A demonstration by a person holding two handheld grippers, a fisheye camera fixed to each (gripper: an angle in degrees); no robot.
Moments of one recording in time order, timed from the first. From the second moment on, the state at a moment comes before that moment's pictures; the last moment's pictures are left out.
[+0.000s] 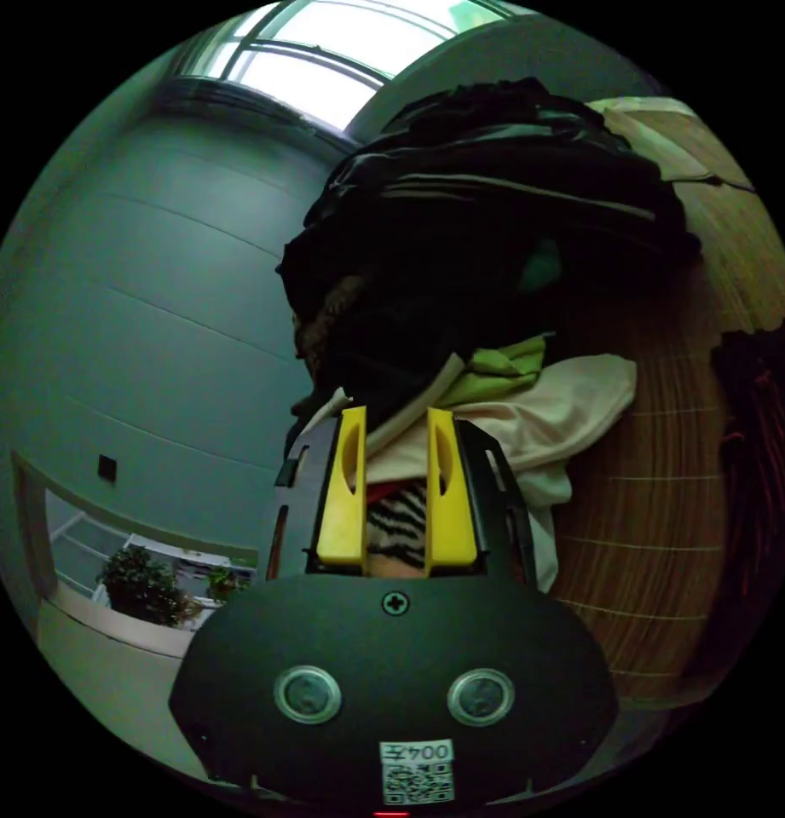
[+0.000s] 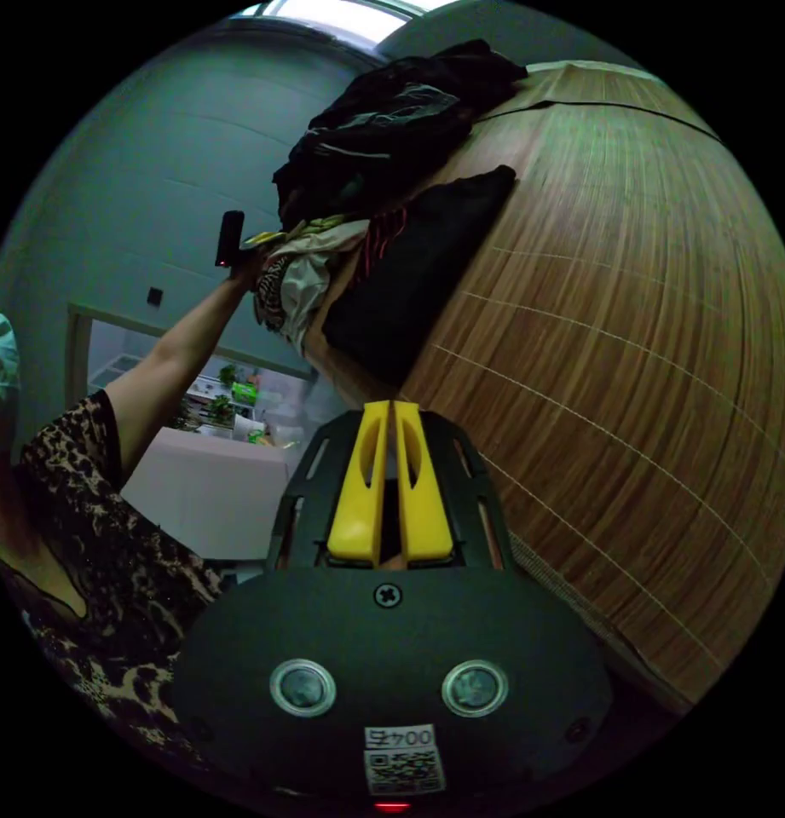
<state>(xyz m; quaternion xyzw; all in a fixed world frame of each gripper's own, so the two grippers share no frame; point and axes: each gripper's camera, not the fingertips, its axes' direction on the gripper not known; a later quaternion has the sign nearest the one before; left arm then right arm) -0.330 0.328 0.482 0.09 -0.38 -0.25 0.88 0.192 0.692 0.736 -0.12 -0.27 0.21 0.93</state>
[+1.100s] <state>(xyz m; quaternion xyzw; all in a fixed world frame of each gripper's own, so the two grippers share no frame) -0.400 0.394 0.288 0.22 -0.28 -0.30 0.89 0.162 0.779 0.576 -0.11 -0.06 0.16 0.98</state>
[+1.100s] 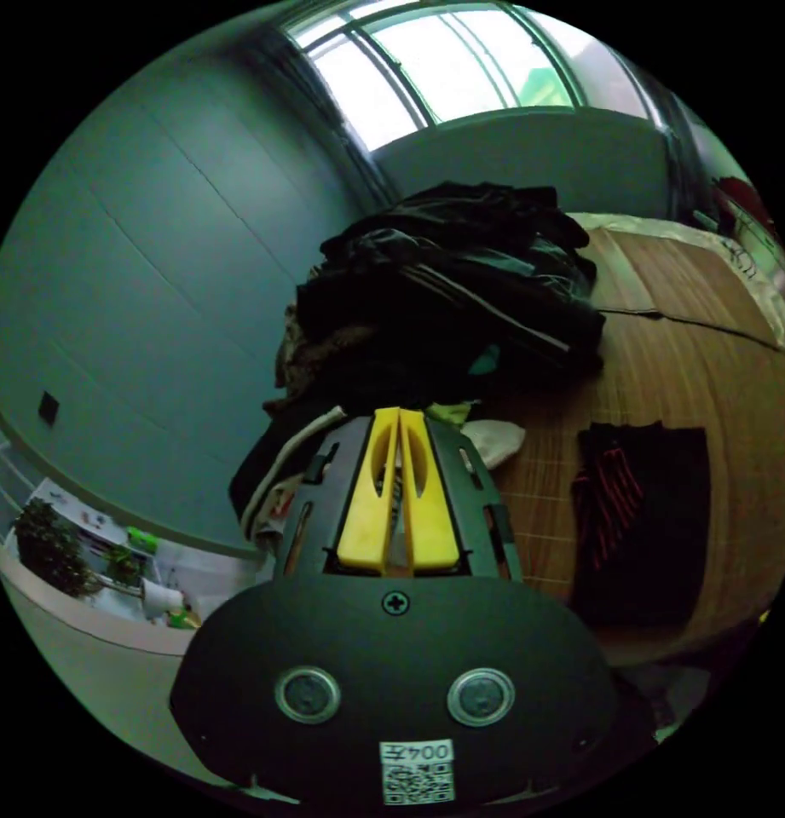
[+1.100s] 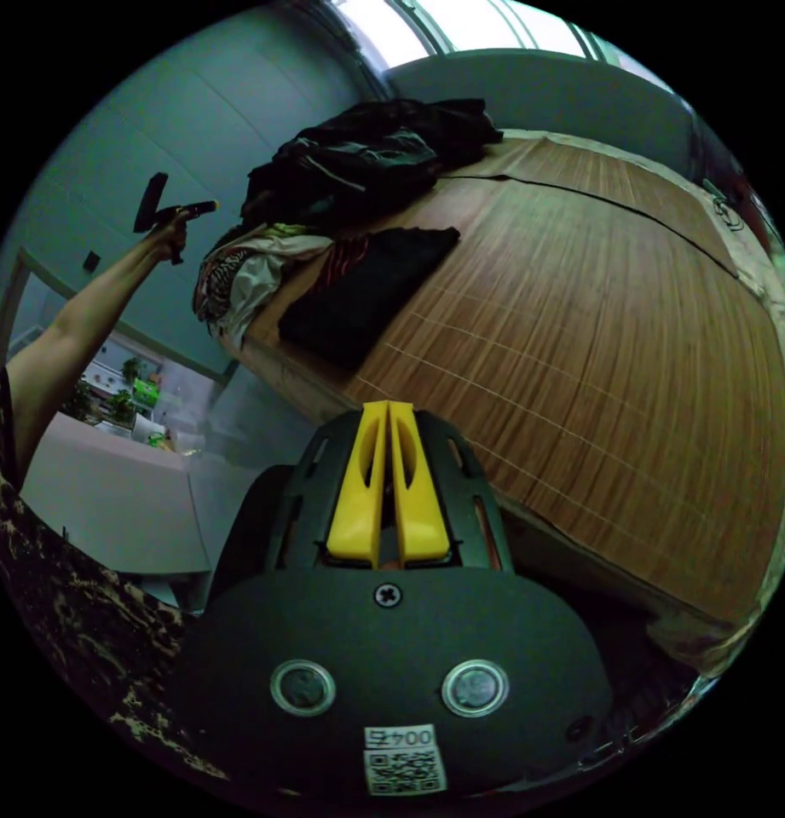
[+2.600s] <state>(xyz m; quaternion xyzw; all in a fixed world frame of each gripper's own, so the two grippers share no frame) -0.352 0.449 0.041 0.39 -0.09 -0.35 0.84 0.248 0.940 0.503 -0.13 -0.11 0.18 0.97</state>
